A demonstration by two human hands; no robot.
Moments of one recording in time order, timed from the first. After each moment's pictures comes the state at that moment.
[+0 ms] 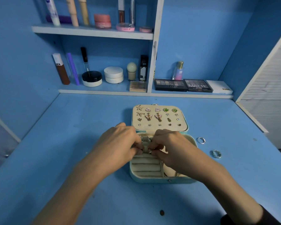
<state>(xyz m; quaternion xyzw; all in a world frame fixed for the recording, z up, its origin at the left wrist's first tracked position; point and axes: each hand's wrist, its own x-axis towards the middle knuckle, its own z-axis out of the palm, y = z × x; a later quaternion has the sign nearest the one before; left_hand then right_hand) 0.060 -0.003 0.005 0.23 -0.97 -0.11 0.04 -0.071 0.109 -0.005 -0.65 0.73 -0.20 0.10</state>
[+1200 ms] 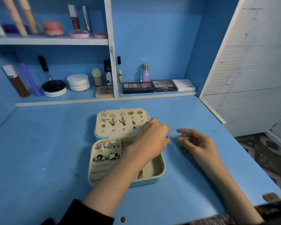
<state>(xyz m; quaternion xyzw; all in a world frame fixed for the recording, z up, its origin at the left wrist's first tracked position) -0.087 0.069 -0.015 0.11 -0.99 -0.09 0.06 -0.163 0.209 -0.051 -0.27 0.75 -0.59 0.14</state>
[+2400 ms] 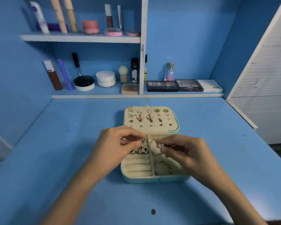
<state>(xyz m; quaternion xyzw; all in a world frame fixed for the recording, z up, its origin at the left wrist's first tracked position) 0.054 0.010 -0.010 0.23 -0.82 -0.46 0.26 -0.086 0.158 -0.017 -0.48 0.69 -0.50 0.20</state>
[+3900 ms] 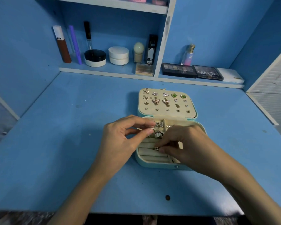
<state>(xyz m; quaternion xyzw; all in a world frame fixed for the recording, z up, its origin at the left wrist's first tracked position) 0.075 0.020 -0.035 0.20 -0.73 -0.53 0.38 -0.064 0.127 -0.007 -0.64 0.71 -0.25 0.15</state>
